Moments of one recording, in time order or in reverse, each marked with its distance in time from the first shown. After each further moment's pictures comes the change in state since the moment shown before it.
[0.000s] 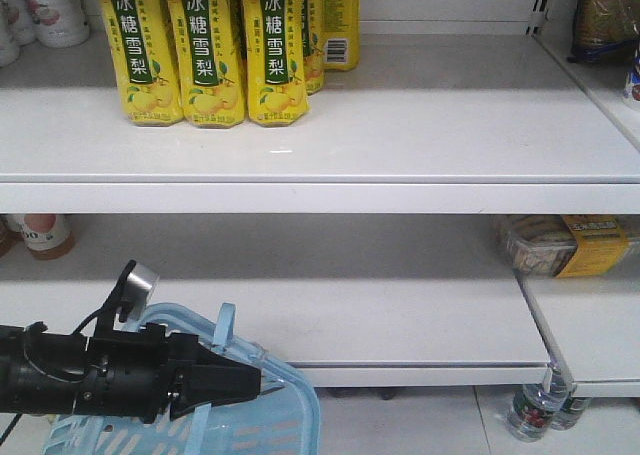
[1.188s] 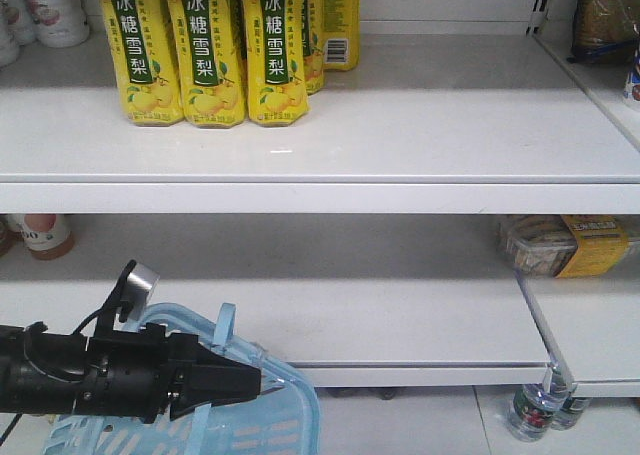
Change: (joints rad) left arm 0.000 0.000 0.000 0.000 0.000 0.000; right arm 0.000 -0.361 0.234 0.078 0.041 0.009
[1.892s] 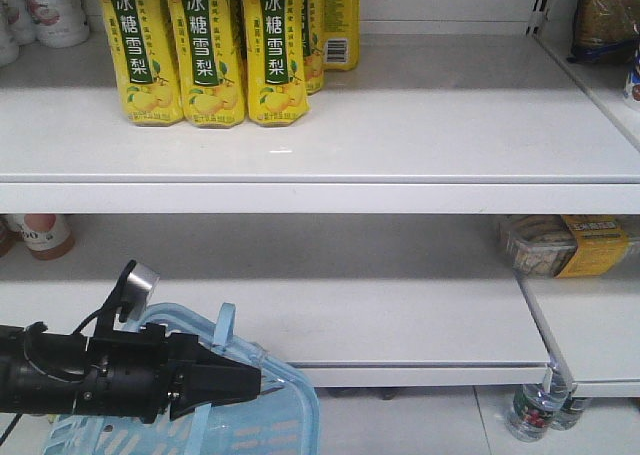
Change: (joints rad) left arm 0.000 0.000 0.000 0.000 0.000 0.000; right arm 0.000 0.000 0.000 0.013 -0.003 0.000
